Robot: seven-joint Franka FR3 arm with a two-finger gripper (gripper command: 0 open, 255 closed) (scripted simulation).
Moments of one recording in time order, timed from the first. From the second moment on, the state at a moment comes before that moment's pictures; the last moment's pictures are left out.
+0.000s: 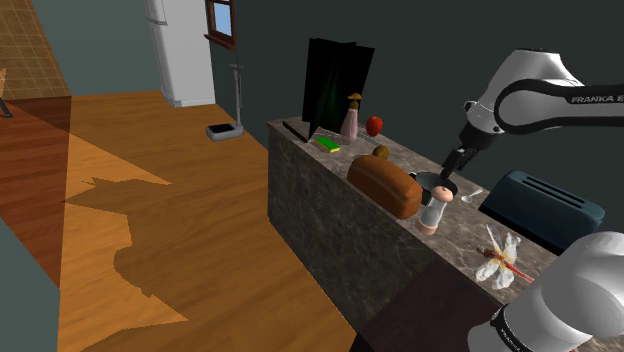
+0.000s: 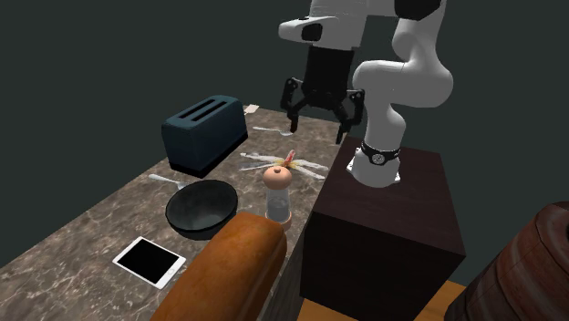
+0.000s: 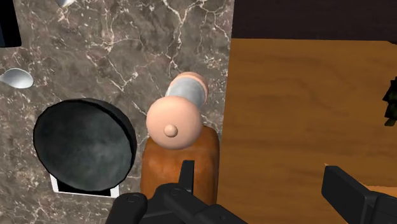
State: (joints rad) arm -0.14 -0.76 -0.25 -2.68 -0.21 2.08 -0.23
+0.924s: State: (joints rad) arm -0.16 -0.49 -0.51 -2.77 -0.23 2.45 -0.42
